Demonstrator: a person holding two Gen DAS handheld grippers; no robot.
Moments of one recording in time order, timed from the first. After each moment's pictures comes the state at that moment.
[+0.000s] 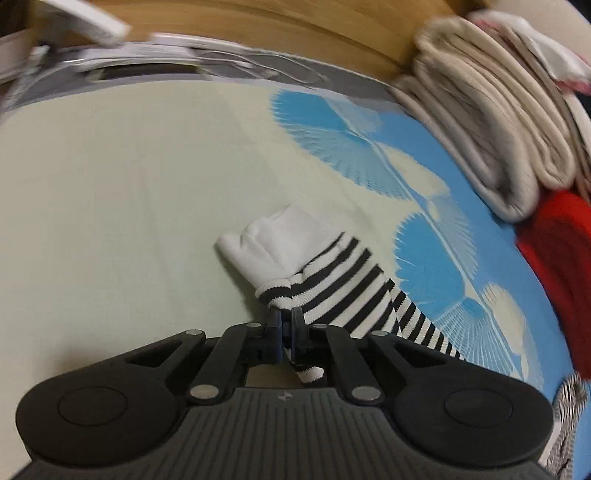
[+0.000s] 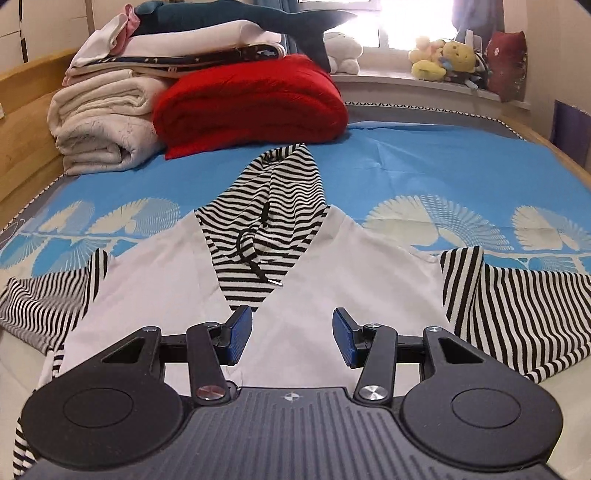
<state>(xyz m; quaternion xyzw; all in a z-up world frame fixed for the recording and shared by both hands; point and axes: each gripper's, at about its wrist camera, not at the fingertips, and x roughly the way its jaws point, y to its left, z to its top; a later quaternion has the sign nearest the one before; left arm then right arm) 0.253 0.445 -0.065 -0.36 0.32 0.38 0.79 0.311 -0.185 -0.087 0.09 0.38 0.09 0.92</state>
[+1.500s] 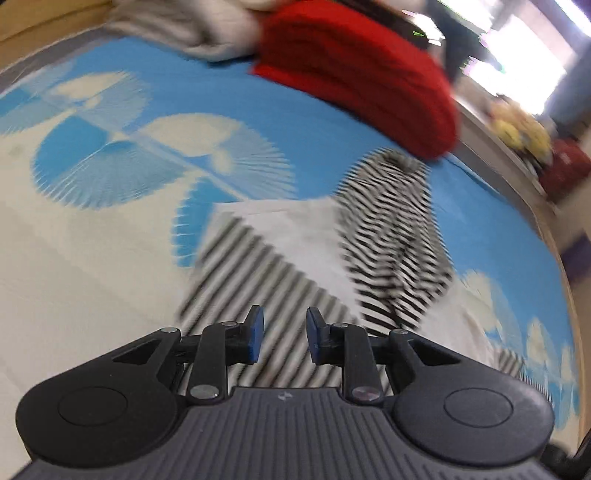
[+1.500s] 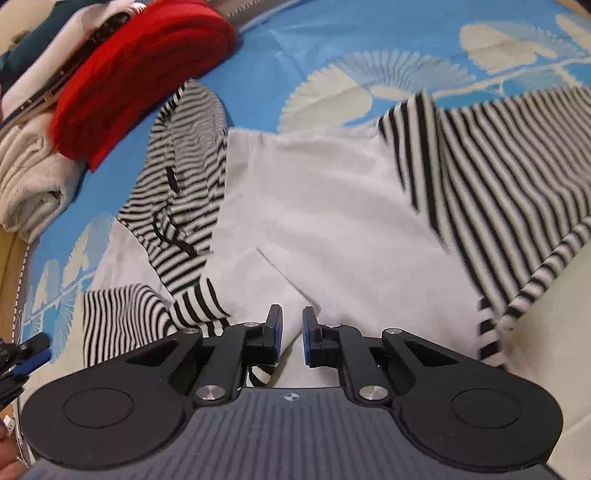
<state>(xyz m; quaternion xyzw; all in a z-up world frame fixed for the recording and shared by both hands) 0.376 0.122 0.018 -0.23 0.44 0.10 0.86 0.370 -0.257 -0.163 0.30 0.54 0.01 0.79</state>
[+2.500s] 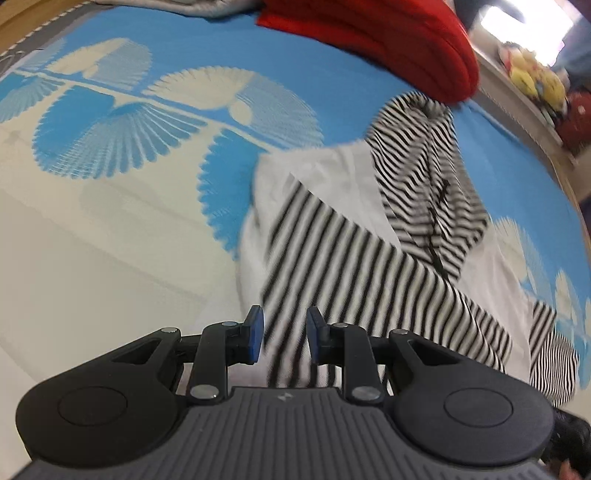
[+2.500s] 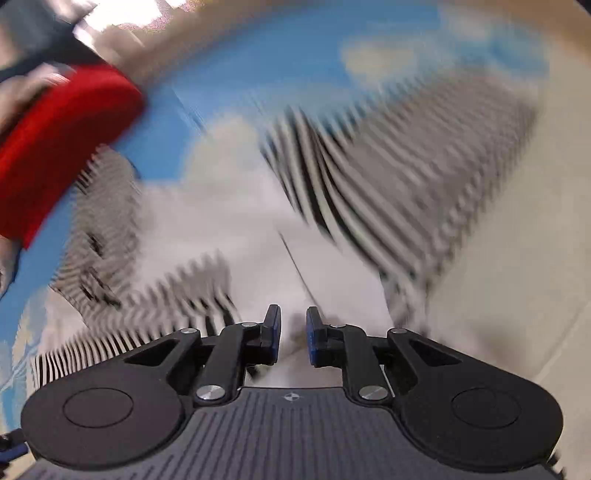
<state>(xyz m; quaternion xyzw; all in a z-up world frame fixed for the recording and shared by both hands) 0.380 0.129 -0.012 -0.17 0.52 0.07 0.83 0.327 -0.291 -0.185 0.36 0.50 -0.15 0.77</state>
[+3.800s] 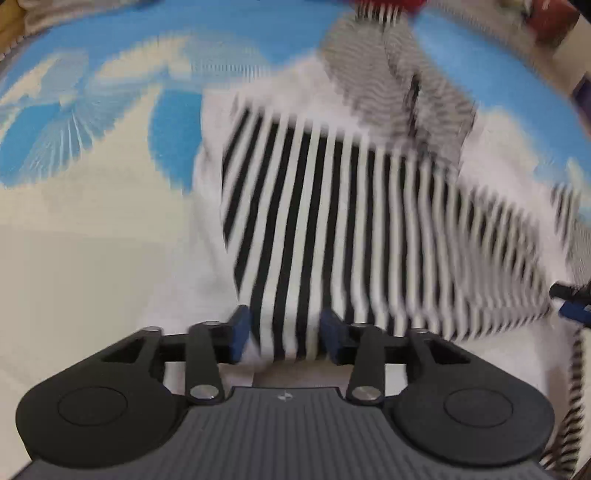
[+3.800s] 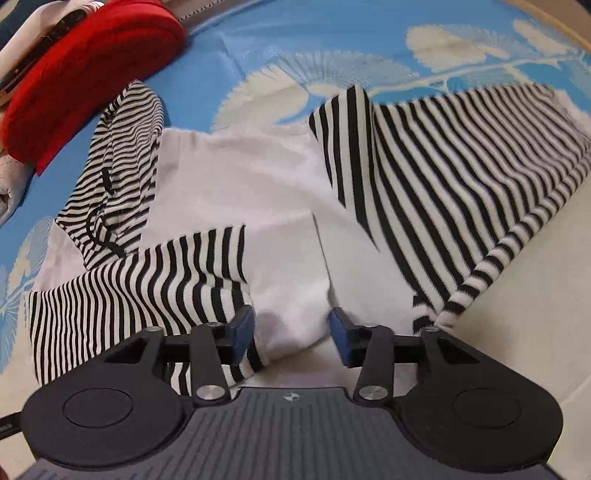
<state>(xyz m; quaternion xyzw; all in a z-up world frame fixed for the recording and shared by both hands) 0.369 0.095 -0.063 -0.05 0.60 0.02 0.80 0.362 -0.281 -0.184 0.26 0.57 -0.08 0.78</state>
